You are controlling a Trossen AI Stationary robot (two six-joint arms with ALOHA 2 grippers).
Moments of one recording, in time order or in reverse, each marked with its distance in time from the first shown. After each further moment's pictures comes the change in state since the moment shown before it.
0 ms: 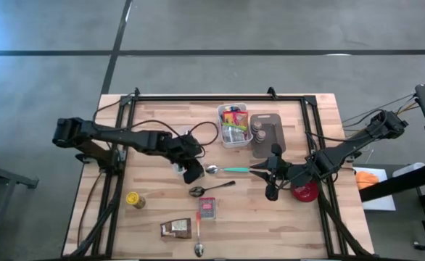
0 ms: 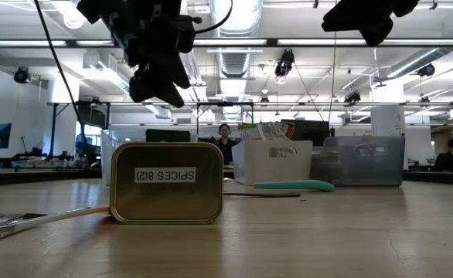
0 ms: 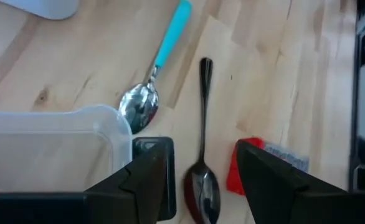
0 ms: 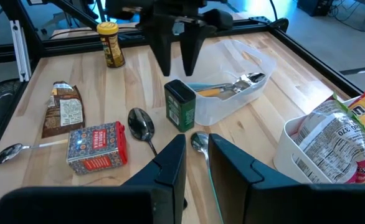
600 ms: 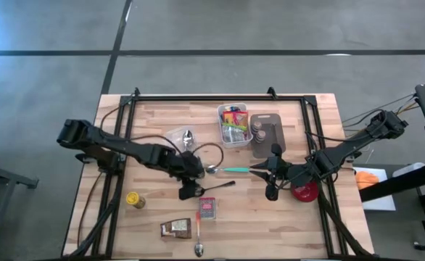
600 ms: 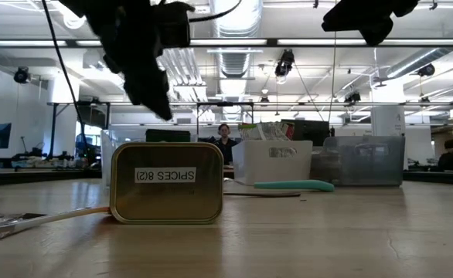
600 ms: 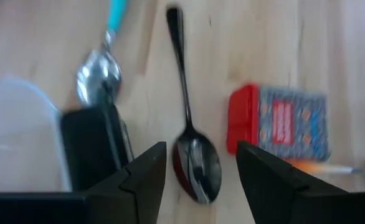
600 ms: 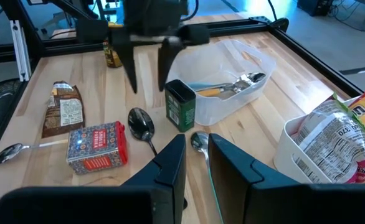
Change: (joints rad) left arm -0.163 0.078 -0.002 -0.015 -0.079 0.139; right arm 0.000 0.000 0.000 0.000 0.000 0.000
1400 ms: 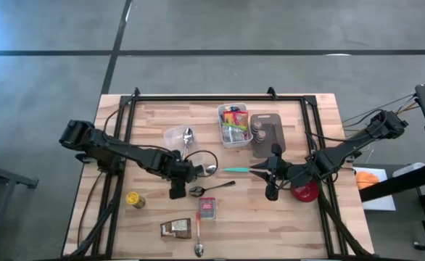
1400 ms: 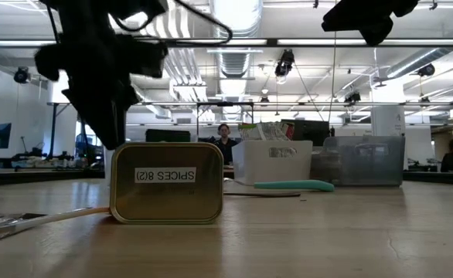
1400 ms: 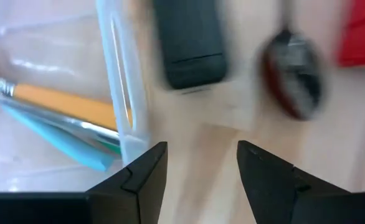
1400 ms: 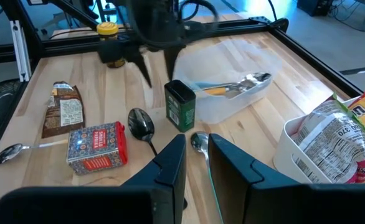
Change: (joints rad) left arm -0.023 0.027 -0.016 -0.292 -0.167 -0.029; right arm 0.000 0.000 0.000 0.000 0.000 0.000
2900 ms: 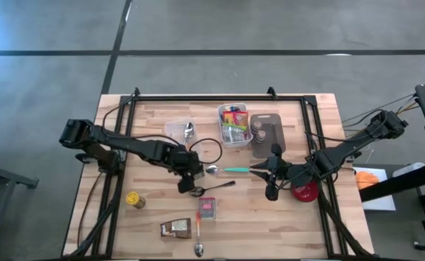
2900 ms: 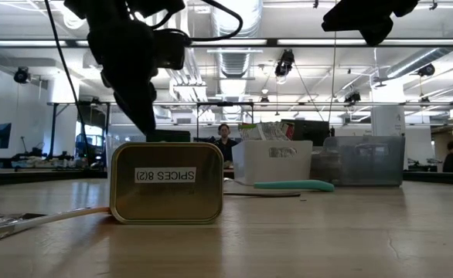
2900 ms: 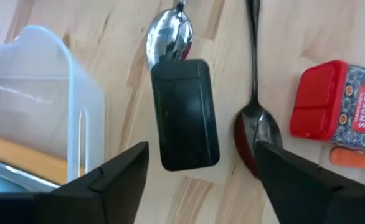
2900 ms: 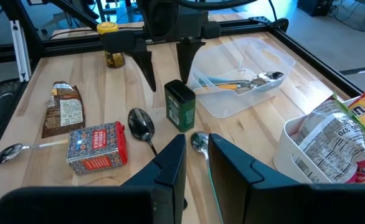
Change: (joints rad) left arm 0.083 -0.013 0.042 0.114 0.086 -0.006; right arm 0.000 0.000 0.000 0.000 0.000 0.000
